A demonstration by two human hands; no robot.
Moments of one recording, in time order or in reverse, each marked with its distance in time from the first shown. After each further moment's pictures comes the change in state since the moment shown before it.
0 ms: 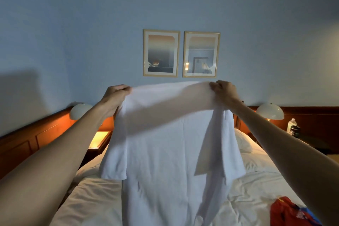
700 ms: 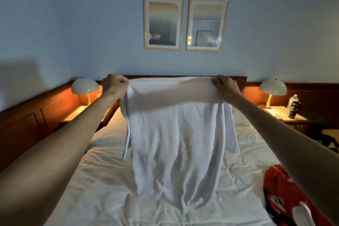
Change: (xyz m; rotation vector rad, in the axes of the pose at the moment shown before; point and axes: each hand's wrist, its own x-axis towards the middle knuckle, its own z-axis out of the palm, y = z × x) left_hand -0.029 -0.059 -0.003 0.457 0.197 -0.029; right_hand -0.048 0.041 0.049 -0.102 -0.145 0.033
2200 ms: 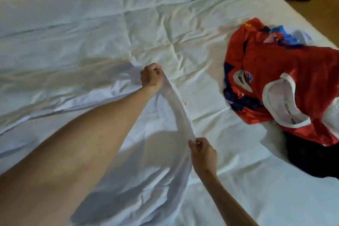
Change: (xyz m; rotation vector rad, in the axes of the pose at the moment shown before) left_hand -0.310 -0.207 0.787 0.076 -0.679 -0.251; right_hand -0.372 0.577 0.283 0.078 -0.206 1.114
